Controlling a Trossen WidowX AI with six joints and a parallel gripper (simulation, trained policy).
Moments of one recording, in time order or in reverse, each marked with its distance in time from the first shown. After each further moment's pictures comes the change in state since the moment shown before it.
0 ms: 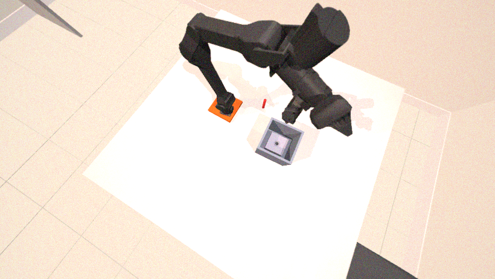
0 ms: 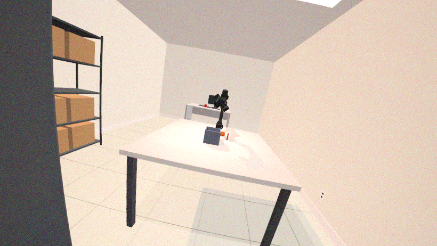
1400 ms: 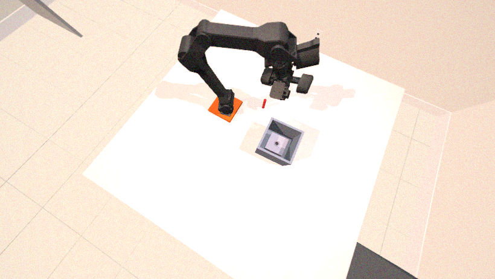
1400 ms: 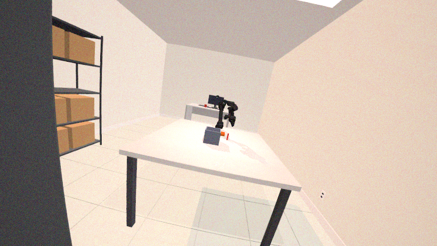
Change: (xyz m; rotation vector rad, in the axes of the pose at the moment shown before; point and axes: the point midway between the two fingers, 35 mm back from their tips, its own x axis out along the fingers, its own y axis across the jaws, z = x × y) arm -0.098 -0.260 0.064 -0.706 0.013 -1.063
